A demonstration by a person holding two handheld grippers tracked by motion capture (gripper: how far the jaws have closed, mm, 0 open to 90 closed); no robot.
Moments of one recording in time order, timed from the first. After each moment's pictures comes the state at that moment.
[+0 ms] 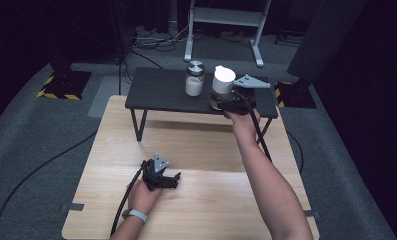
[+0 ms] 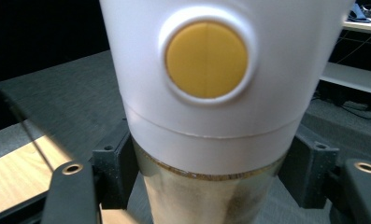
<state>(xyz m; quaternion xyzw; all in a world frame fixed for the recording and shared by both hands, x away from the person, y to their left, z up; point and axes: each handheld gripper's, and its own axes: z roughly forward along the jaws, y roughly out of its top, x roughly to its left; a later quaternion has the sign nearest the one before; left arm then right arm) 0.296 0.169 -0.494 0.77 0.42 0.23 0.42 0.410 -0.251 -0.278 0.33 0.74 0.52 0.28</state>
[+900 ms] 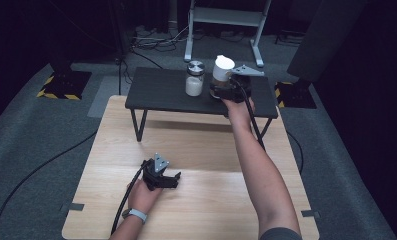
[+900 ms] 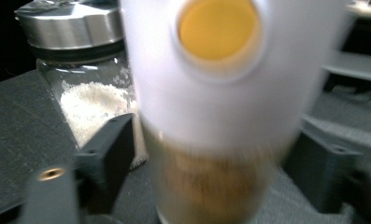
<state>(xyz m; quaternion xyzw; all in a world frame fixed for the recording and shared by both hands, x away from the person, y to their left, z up) 0.297 0.169 -0.494 0.77 0.42 0.23 0.42 0.455 -0.243 -0.282 0.38 0.72 0.51 0.27</state>
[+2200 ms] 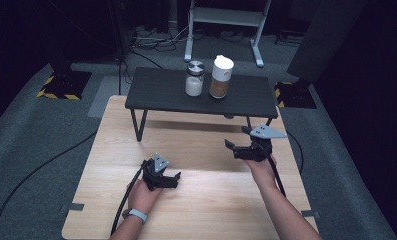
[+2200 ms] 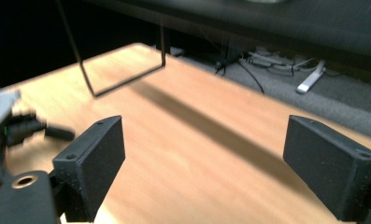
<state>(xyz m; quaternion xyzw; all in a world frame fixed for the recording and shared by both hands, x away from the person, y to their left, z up) 0.297 0.169 -0.494 0.77 0.42 0.23 0.42 0.332 -0.325 -0.370 0.31 0.77 0.51 0.24</state>
